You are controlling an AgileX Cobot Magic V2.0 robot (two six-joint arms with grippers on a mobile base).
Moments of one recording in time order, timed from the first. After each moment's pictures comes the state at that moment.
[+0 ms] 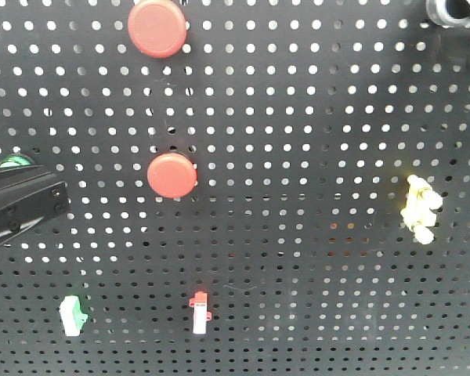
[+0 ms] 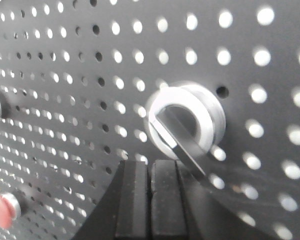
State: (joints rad) left arm -0.52 0.80 -0.98 -1.00 0.36 0.98; right arm 0.02 1.03 -1.27 1.18 0.59 -1.02
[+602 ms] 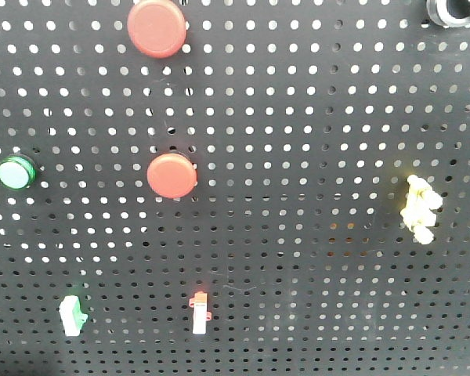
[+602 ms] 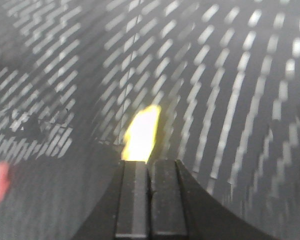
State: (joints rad) left arm -0.52 0.63 -0.57 -0.62 0.41 0.66; right arm 0.02 0.34 -0.56 1.14 0.42 -1.31
